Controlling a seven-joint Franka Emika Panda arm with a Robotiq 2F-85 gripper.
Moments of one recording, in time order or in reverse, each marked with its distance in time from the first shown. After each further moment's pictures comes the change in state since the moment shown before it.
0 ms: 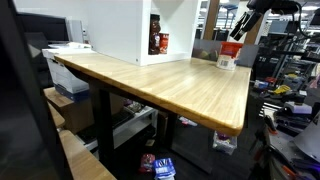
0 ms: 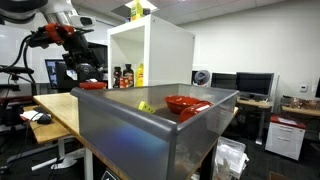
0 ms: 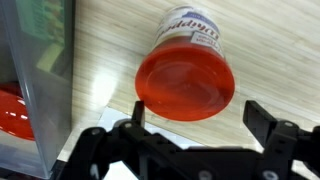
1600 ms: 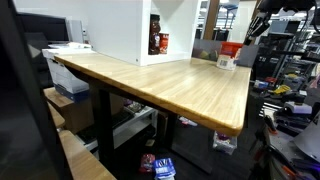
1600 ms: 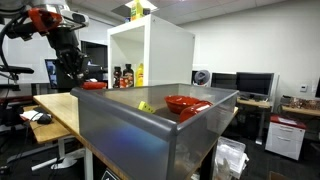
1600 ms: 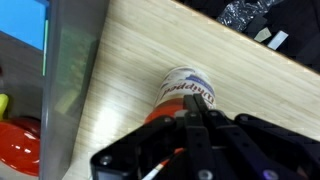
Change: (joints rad) arm -0.019 -0.080 -0.008 0.006 -0.128 -0.239 -0.019
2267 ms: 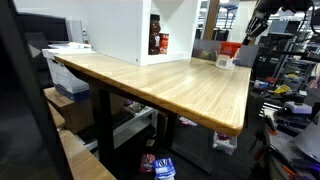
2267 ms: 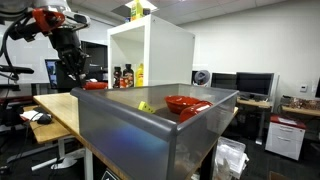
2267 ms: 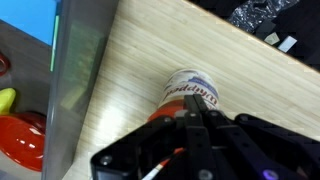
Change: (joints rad) arm 0.000 0.019 0.009 0.001 -0.034 0.022 0.000
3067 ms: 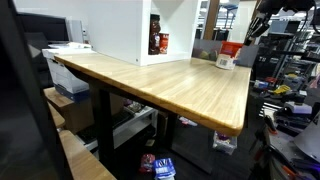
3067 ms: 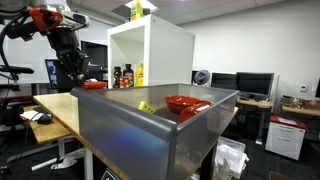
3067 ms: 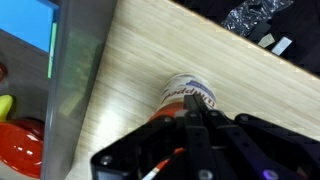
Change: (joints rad) arm 0.000 -0.010 -0.009 0.002 0.006 -0.028 0.000
